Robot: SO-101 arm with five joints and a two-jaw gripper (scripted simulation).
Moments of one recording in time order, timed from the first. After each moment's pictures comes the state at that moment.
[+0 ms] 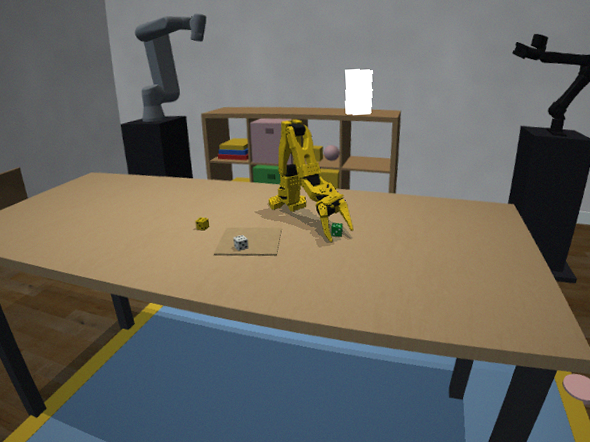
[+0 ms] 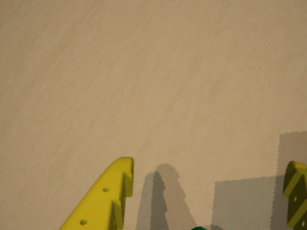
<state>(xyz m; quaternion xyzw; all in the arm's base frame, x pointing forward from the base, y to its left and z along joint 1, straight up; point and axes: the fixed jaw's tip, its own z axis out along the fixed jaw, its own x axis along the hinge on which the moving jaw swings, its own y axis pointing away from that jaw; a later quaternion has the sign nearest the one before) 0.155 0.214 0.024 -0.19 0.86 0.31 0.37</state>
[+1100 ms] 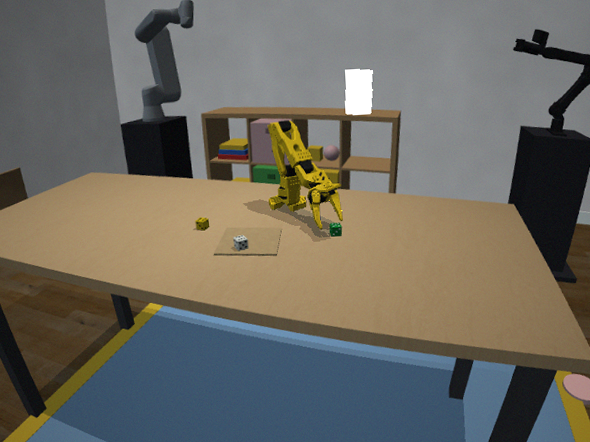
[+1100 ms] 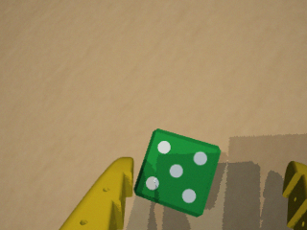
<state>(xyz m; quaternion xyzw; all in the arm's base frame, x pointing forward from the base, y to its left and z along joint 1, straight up) 0.131 0.184 0.036 -0.27 0.86 0.25 0.35</state>
